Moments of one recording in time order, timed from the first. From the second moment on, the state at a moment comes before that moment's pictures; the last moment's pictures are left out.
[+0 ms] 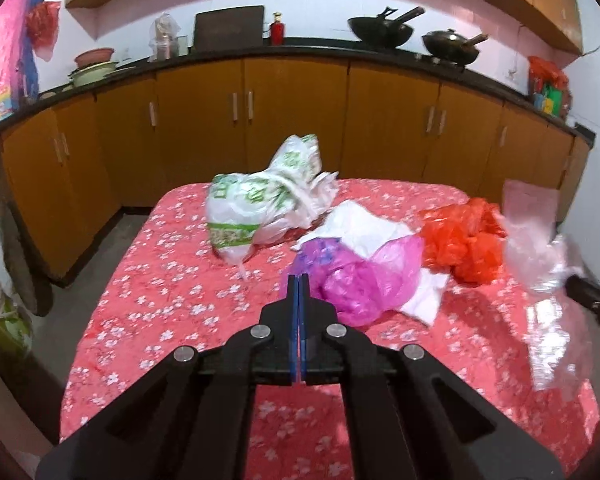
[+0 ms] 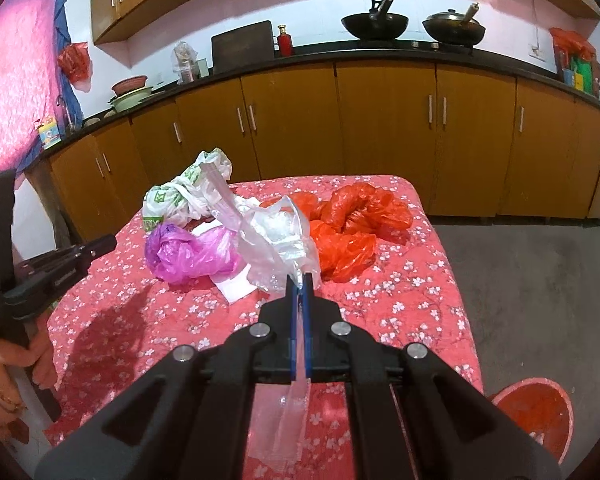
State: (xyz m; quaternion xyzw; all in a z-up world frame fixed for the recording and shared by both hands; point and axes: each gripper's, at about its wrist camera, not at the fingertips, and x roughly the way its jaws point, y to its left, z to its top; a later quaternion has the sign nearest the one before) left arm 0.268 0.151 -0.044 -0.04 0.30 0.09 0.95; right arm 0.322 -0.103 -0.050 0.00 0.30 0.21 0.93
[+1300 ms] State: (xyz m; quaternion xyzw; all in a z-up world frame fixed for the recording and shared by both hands) left arm 0.257 0.149 -0.044 -0.04 0.29 0.07 0.95; right arm 0.314 -0.112 -0.049 0.01 0.30 0.19 0.93
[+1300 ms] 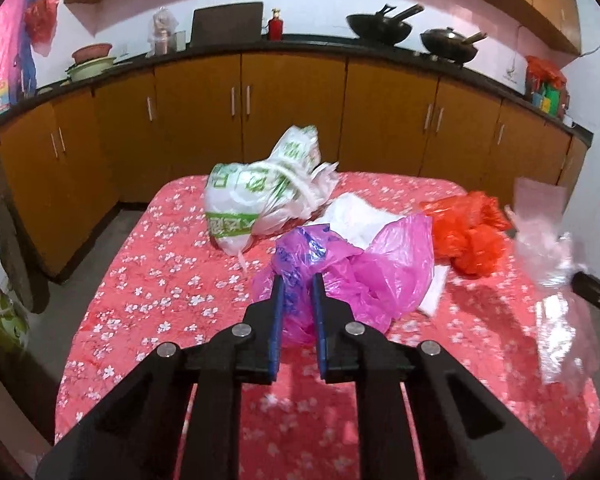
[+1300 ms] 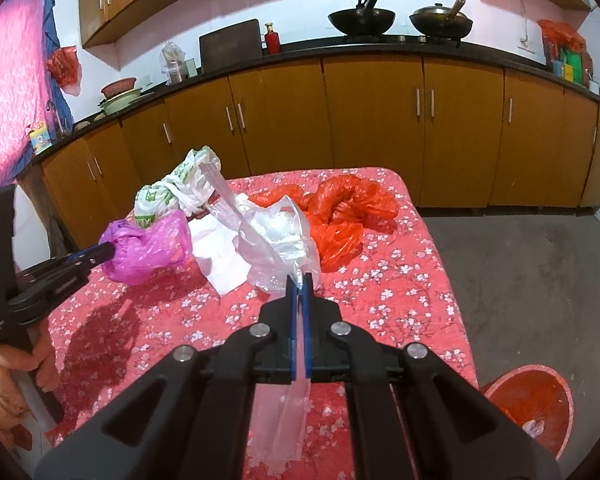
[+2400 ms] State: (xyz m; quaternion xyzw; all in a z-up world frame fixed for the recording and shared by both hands) left arm 0.251 -0.049 -0.015 0.01 0.28 -0.08 0.96; right arm 0.281 -0.317 -0.050 0.08 0.28 0.02 0.96
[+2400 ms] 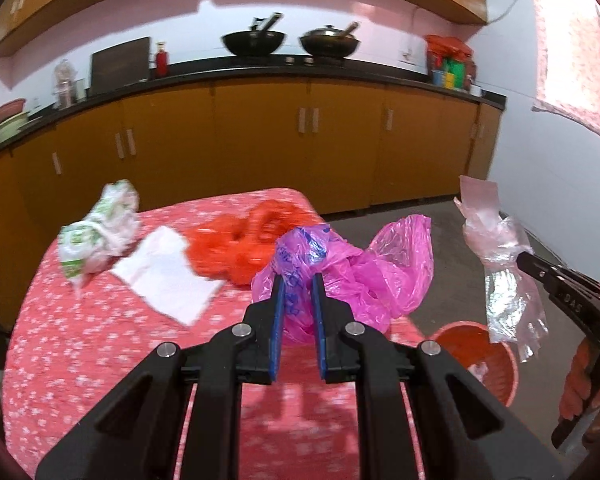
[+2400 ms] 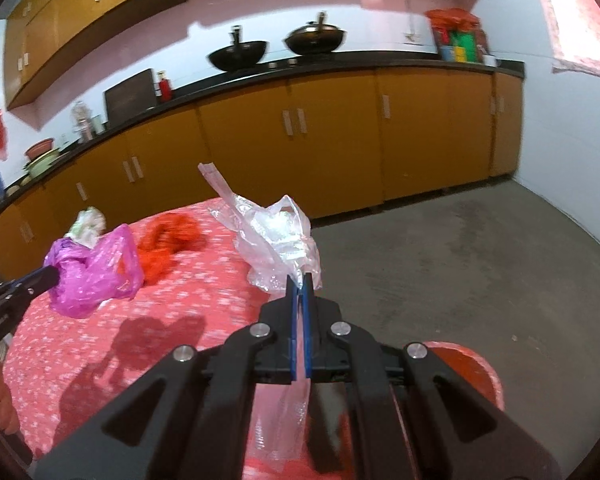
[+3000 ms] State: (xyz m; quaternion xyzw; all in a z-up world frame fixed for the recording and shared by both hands) left arm 0.250 -0.208 -0.076 0.04 0.36 -0.16 0.92; right arm 0.259 -0.455 -0.123 0.10 0.33 -0.11 0.93
